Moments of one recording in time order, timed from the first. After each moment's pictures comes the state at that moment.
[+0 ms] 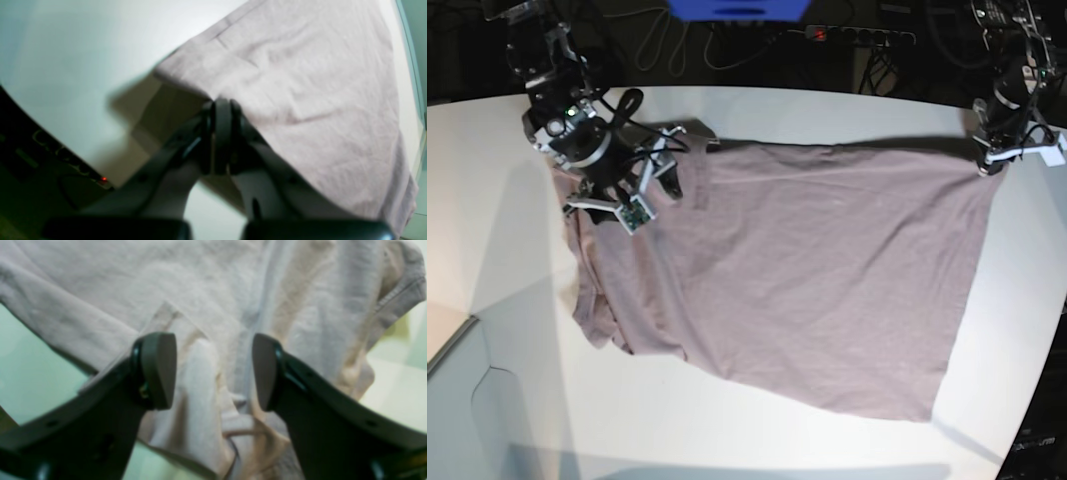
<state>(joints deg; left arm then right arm) 21.5 -9.5 -30.3 85.6 -54.4 0.5 26.1 -13.5 14.0 -9.9 95.6 -1.2 23.4 -27.8</state>
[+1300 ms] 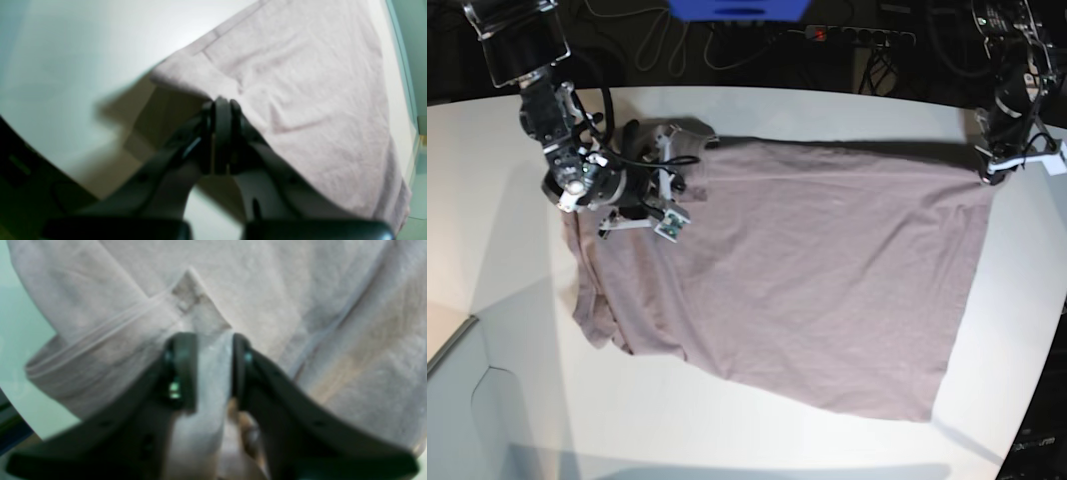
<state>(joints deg) 19.6 -9.5 -30.3 85.6 -54.4 0.5 26.1 0.5 14.5 -16.4 79.4 -1.1 38.5 -38.4</state>
